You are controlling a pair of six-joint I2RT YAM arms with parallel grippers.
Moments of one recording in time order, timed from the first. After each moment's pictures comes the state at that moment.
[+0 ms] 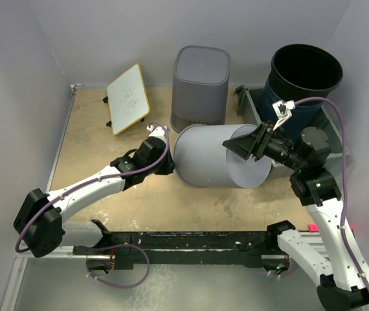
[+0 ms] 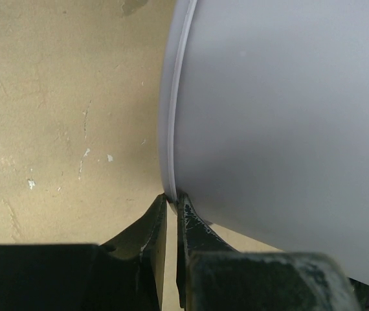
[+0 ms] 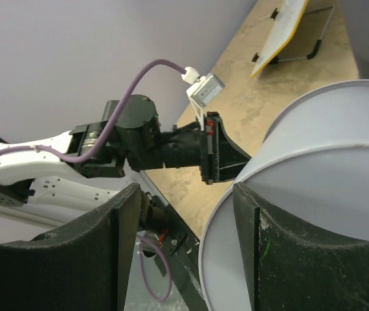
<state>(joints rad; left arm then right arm) -0.77 1.28 0.86 -0.27 -0.12 -0.65 0.27 0.79 1.03 -0.31 -0.63 0.70</state>
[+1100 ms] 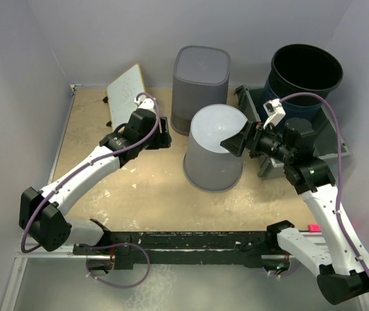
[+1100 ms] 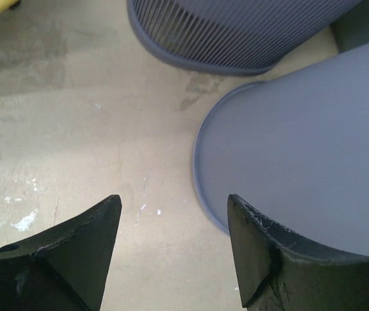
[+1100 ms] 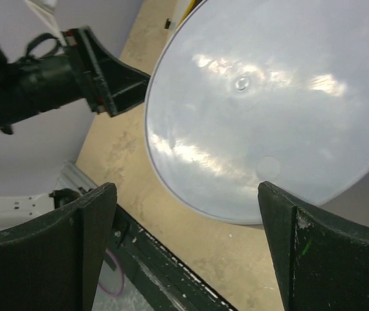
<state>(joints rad) -0.61 1.35 1.14 -0.46 -0.18 -0.53 0.29 0.89 1.06 -0.51 -0.46 0.52</state>
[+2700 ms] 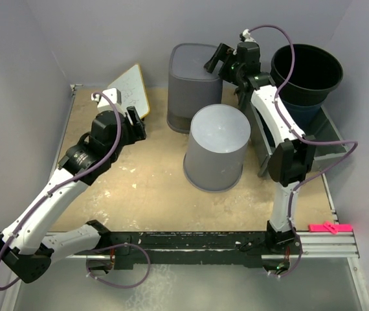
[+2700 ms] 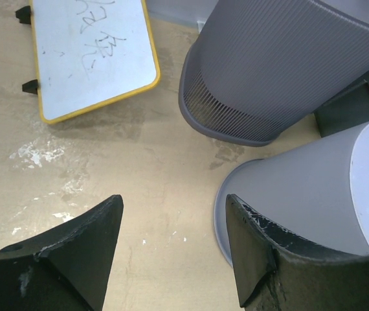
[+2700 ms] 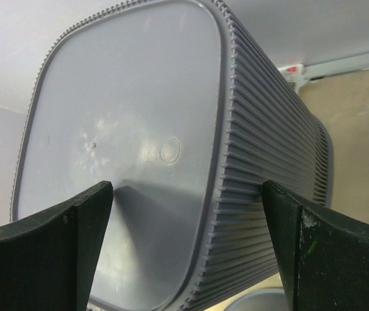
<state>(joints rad) -0.61 1.05 1.24 -0.61 -0.47 -0.53 0.28 2.02 2.07 -0.42 -0.02 0.59</state>
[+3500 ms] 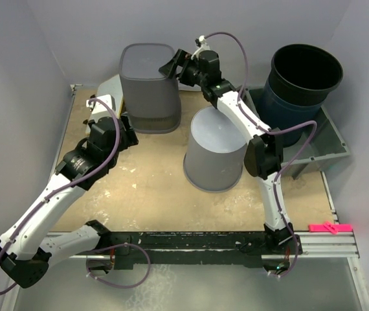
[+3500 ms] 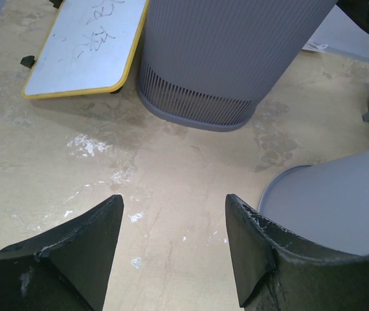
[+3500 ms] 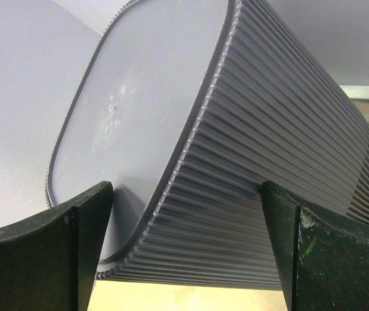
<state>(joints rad) -0.61 1.00 1.19 -0.68 -0.60 -0.51 0.48 2.29 2.26 -0.13 -0.23 0.71</state>
